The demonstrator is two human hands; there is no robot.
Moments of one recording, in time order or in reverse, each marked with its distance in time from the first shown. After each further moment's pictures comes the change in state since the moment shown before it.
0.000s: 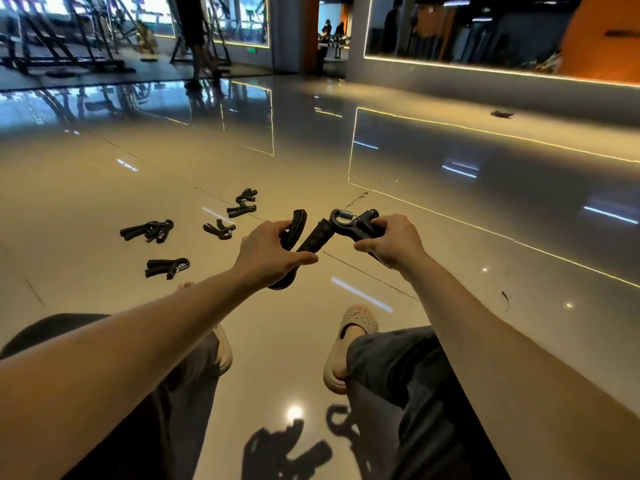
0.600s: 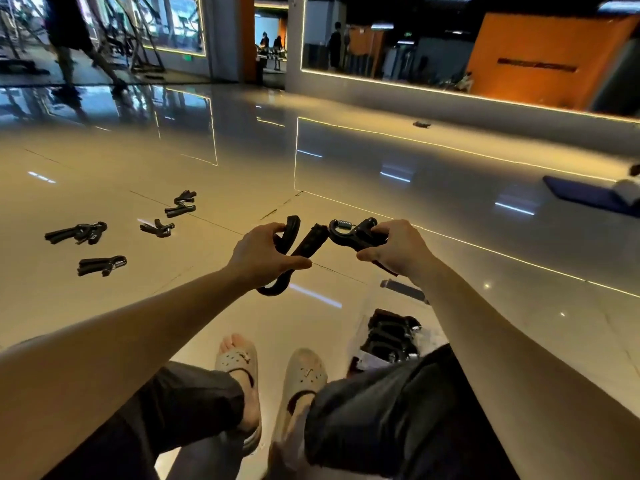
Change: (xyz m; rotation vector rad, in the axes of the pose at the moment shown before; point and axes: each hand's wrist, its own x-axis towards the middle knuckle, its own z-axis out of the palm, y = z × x) left_hand -0.146 0.124 0.041 -0.129 -0.141 0.108; right_hand -0.196 0.063 -0.149 -0.084 0.063 0.048
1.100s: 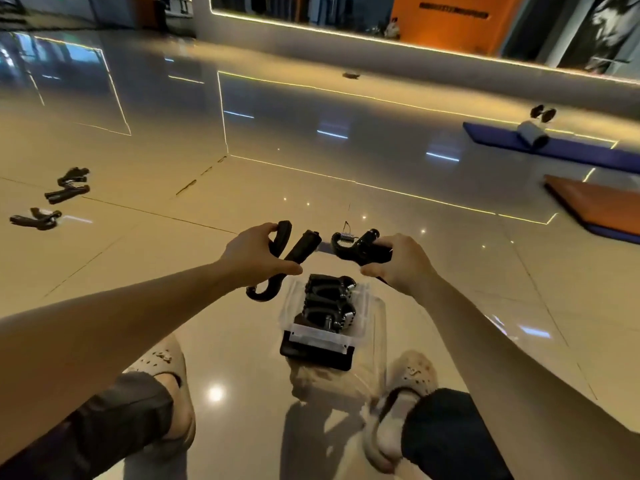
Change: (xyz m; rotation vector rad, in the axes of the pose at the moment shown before) left_hand 0.027 0.048 0.142 0.122 -0.321 0.081; right_hand -0.066 0.145 -0.051 -0.091 0.050 0.206
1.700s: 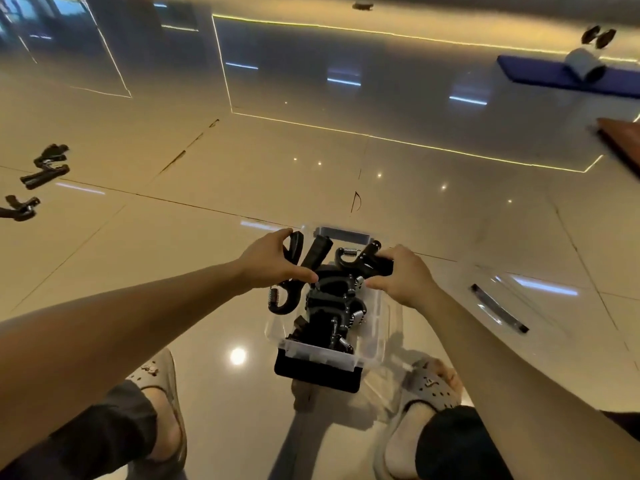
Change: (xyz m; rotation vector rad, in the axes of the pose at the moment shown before) left_hand 0.111 -0.030 0.074 -0.095 -0.267 -0.114; right_hand 0.102 0.095 0.075 -0.019 -0.139 0.096
